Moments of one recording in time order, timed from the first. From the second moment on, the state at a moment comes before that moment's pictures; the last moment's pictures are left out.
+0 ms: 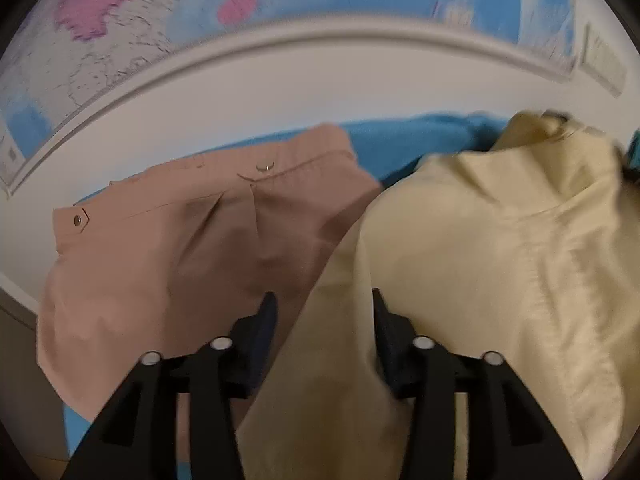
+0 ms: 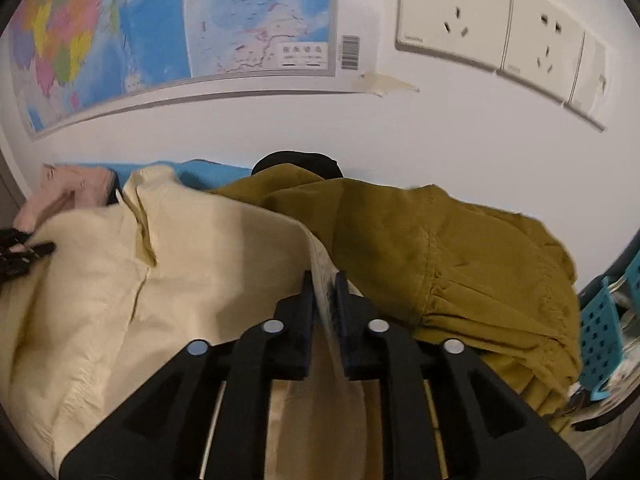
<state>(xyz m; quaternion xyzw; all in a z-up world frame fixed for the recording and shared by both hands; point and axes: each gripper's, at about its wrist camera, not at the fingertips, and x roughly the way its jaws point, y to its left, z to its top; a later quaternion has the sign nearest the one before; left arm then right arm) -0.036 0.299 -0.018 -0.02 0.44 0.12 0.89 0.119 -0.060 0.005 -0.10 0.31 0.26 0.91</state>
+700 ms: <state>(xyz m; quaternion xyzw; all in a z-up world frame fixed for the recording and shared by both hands) -0.217 0.444 -0.002 -0.18 0.36 0.28 0.87 0.079 0.169 0.015 -0.05 0.37 0.53 0.76</state>
